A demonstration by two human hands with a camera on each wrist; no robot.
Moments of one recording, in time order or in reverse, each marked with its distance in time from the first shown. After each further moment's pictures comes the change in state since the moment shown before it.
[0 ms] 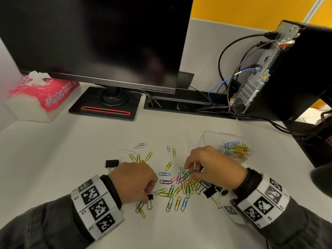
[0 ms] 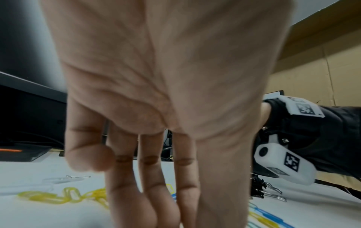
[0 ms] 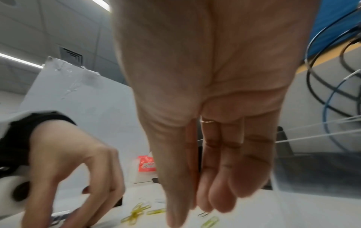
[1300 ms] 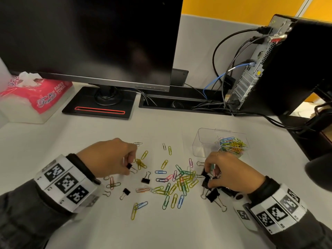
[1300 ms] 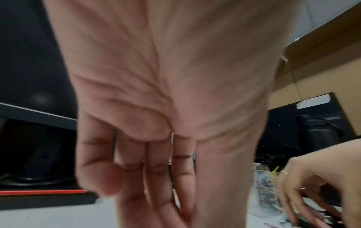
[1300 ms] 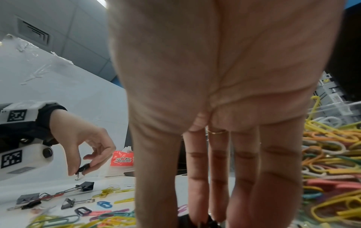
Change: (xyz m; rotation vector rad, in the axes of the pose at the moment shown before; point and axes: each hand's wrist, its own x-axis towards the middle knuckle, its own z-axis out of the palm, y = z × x) left_hand -0.006 -0.042 -0.036 -0.085 0.057 -0.132; right_hand -0.035 0.042 0.016 0.025 -0.008 0.228
